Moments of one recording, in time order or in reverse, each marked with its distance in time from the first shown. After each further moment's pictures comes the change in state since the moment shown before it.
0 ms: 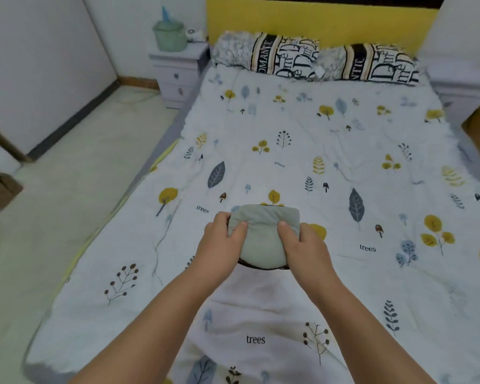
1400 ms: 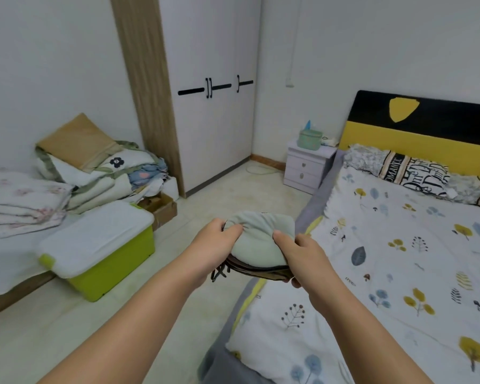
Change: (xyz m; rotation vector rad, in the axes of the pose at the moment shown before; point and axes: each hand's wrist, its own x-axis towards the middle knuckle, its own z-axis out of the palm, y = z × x) left_hand -0.226 -0.078 -0.486 -0.155 0.365 0.024; right_hand -0.305 -0.275 0.306 0.013 -0.434 -0.247
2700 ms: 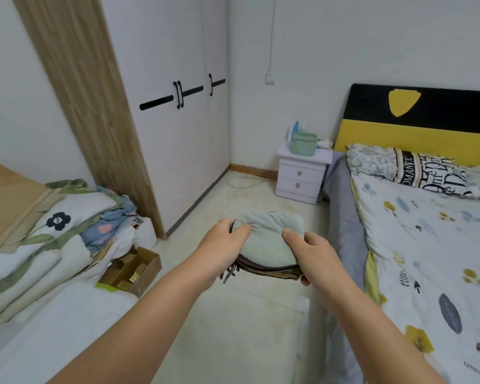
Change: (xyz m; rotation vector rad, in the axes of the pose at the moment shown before) left_hand 0.498 0.000 -0.190 0.070 -0.238 0.120; right_hand 0.431 -0.141 0.226 -0.008 0.320 0.084
